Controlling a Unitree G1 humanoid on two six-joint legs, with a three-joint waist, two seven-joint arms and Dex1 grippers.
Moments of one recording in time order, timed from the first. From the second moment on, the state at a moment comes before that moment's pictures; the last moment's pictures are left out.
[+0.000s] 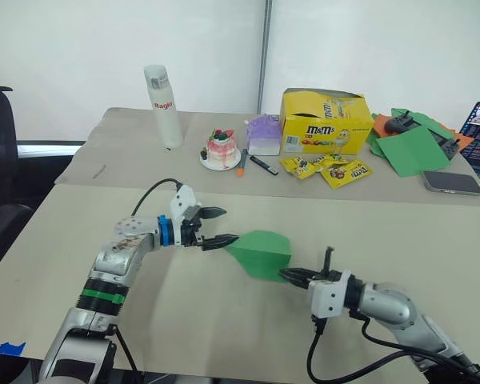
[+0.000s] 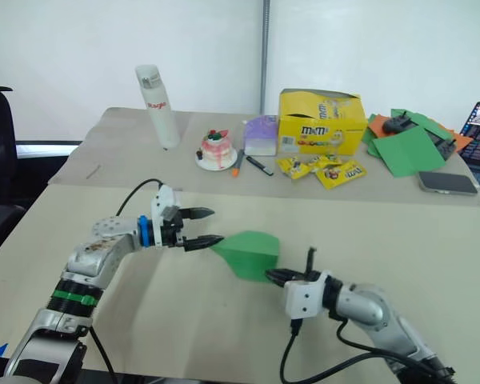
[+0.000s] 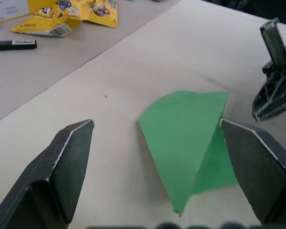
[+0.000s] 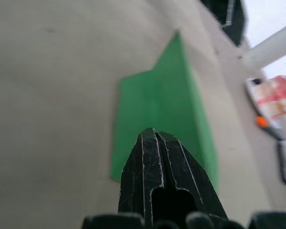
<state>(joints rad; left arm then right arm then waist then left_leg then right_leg) -0.50 0.50 -0.16 0.21 -0.33 0.30 -1.09 0.01 -0.69 0.28 -0.10 -0.23 -0.47 0.65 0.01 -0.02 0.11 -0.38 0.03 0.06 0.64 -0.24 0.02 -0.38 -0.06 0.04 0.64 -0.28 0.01</state>
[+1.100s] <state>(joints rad) -0.54 0.40 -0.24 0.38 -0.19 0.09 -1.24 0.02 -0.63 0.30 -0.11 -0.26 -0.38 0.63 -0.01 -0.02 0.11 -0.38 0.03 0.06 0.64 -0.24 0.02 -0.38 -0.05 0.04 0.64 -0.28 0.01</state>
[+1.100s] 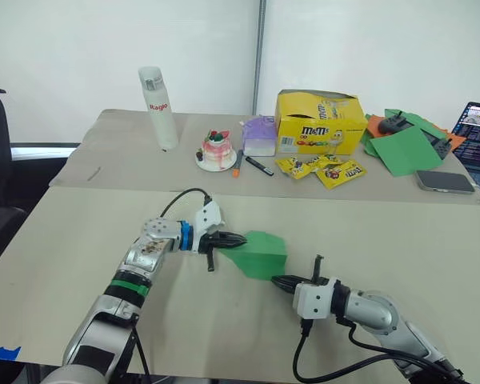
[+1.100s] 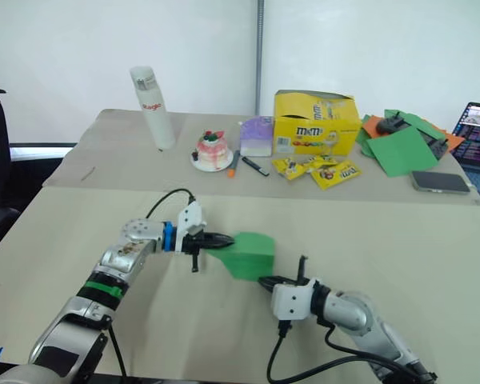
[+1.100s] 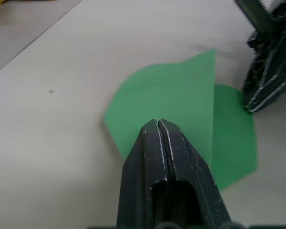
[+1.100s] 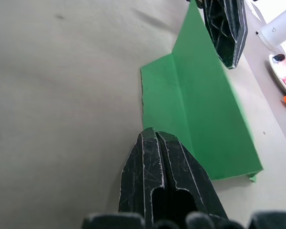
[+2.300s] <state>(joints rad) -0.40 0.41 -0.32 0.20 -0.20 0.17 -1.28 0.05 -0.69 0.15 -0.27 -0.08 -0.33 0.68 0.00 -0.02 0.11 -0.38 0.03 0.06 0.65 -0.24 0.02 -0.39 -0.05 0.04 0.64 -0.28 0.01</state>
